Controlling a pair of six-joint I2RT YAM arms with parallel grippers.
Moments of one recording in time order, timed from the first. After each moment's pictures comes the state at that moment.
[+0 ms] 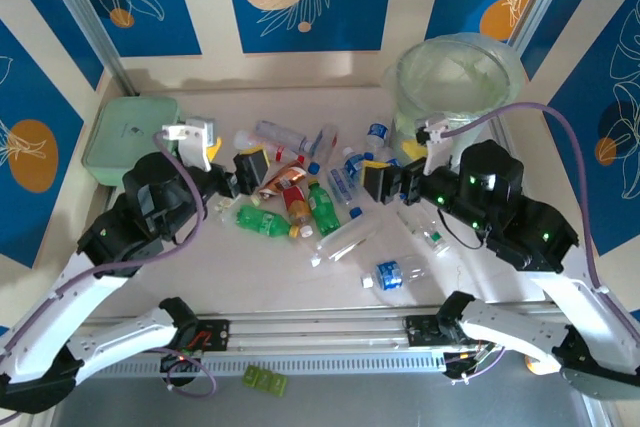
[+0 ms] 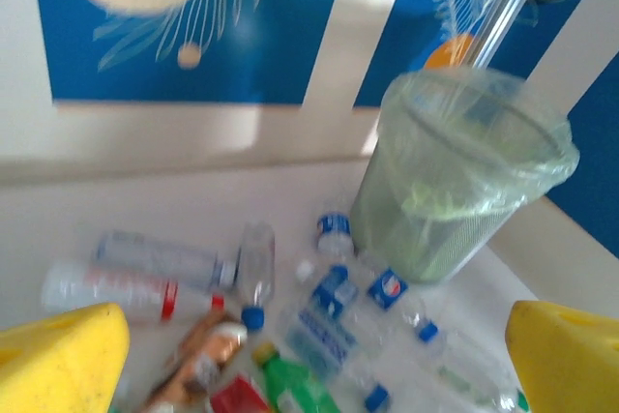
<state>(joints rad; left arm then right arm) -0.77 0.85 1.20 -0.58 -0.26 -0.39 0.75 0.88 1.37 -0.84 0.07 0.32</state>
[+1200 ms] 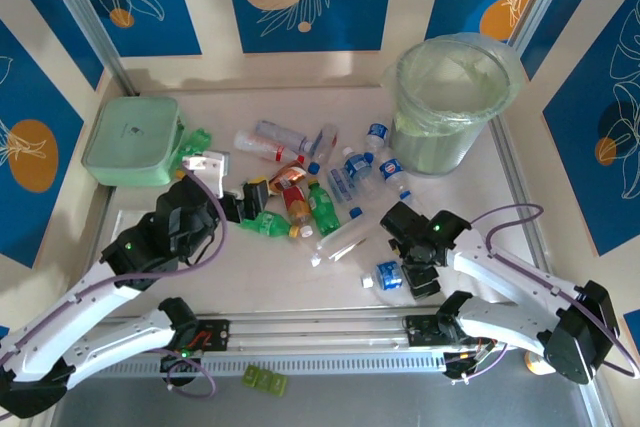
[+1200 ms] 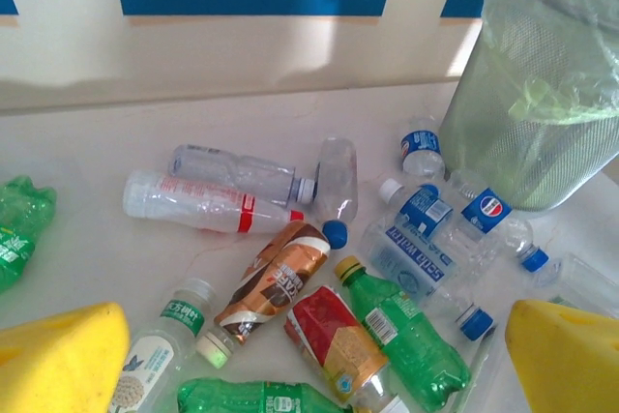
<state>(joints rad) -0.85 0.75 0.94 -0.53 -0.43 -0.34 0.74 1.02 0.70 -1.17 0.07 1.98</state>
